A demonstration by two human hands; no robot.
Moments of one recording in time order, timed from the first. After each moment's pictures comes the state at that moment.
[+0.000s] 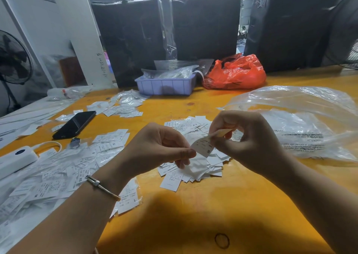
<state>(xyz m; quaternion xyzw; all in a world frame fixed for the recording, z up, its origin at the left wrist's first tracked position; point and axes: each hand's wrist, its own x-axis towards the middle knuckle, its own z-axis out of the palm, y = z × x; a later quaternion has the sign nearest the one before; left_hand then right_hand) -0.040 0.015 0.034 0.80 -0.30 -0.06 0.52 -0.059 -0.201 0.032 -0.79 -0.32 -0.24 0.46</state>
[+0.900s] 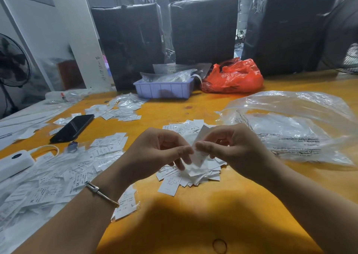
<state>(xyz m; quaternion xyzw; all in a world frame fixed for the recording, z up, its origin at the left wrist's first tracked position) -0.039 0.012 0.032 0.81 -0.29 -0.03 0.50 -0.051 -0.197 0.024 -0.82 -0.27 -0.13 0.49</state>
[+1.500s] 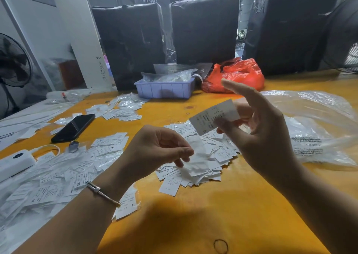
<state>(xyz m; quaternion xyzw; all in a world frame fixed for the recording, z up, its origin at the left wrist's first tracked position) -0.039 0.014 0.032 0.81 -0.29 0.02 0.51 -0.059 -0.203 0.037 -0.75 -0.25 -0.35 0.50</state>
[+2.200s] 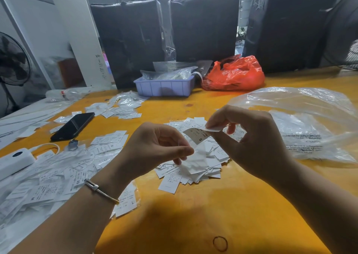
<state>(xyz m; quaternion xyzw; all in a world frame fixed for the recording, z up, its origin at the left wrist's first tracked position) -0.043 0.012 0.035 0.80 -0.31 0.02 0.51 -0.061 -0.200 0.036 -0.79 -0.32 -0.38 0.36</state>
